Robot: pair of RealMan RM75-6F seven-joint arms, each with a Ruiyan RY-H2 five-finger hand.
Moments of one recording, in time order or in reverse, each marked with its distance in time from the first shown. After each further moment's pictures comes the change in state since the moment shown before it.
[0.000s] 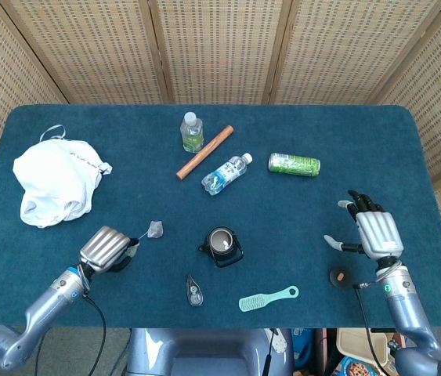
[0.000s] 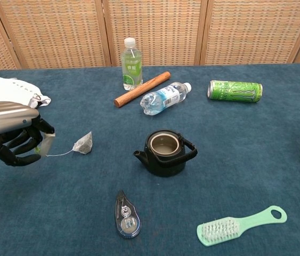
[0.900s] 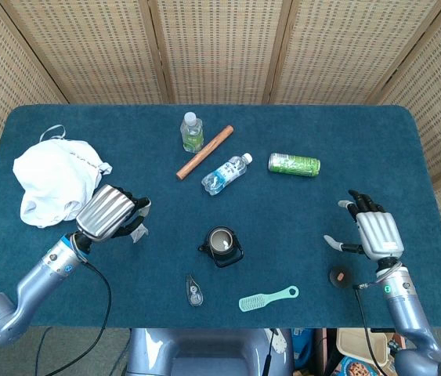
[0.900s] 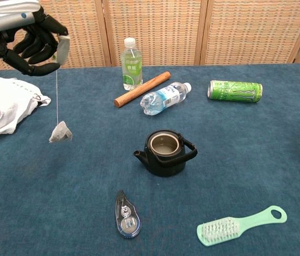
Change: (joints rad) left arm -0.081 0.097 -0.150 -0.014 0.210 0.159 -0.168; right arm -0.005 0.003 0.003 -0.018 0.005 0.013 -0.016
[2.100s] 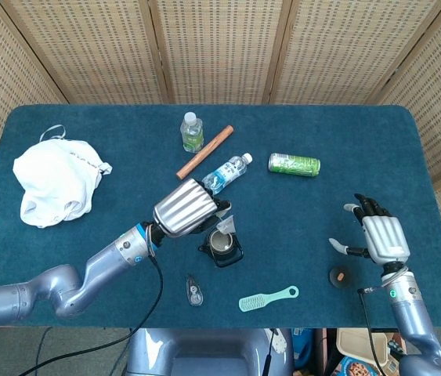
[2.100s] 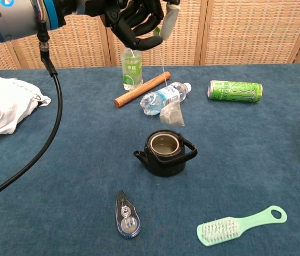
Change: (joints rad) left arm -0.284 -0.159 -0.142 -0.038 -0.117 -0.173 0.189; right arm -0.026 0.022 -0.011 -0.019 0.001 0.013 0.018
